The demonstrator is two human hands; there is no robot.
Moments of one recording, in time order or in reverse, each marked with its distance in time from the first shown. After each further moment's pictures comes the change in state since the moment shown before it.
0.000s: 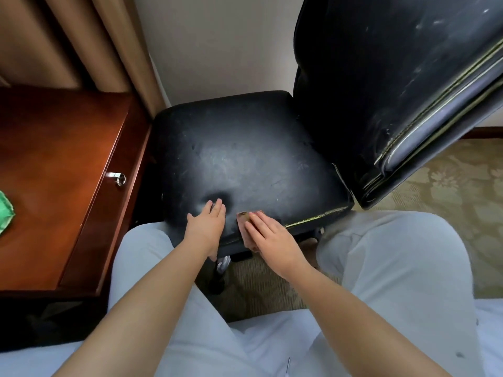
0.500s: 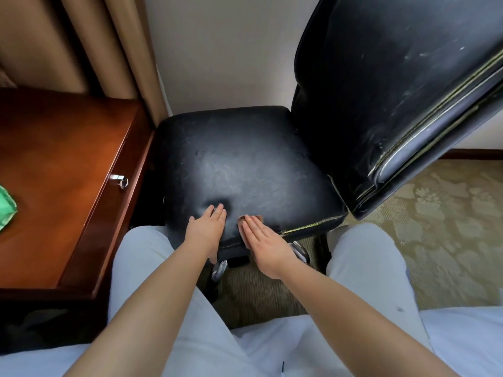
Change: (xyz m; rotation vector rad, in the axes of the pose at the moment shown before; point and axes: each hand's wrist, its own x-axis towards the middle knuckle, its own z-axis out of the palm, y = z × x) left_hand -0.004 -0.008 0.003 -0.041 0.059 0.036; right_hand 0.010 -0.012 -0.004 -0.069 -0.227 0.016
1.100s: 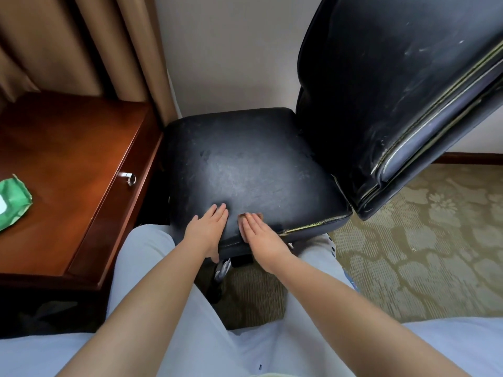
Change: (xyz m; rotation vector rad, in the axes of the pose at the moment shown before) left_hand -0.009 0.003 0.005 -0.022 0.037 0.015; right_hand 0.002 -0.005 -0.017 -0.005 0.009 0.003
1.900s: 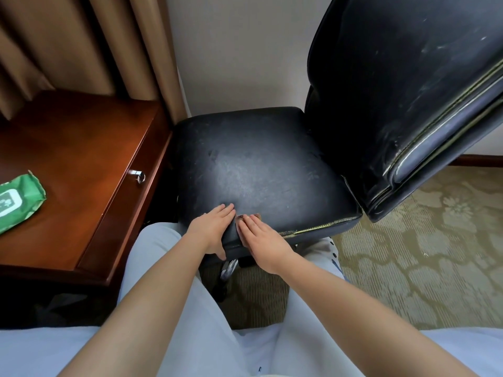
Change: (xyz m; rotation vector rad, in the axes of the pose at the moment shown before) left_hand -0.001 -0.010 -0.001 -0.128 0.063 0.067; right_hand 0.014 0.000 0.013 0.022 -0.049 -0.116
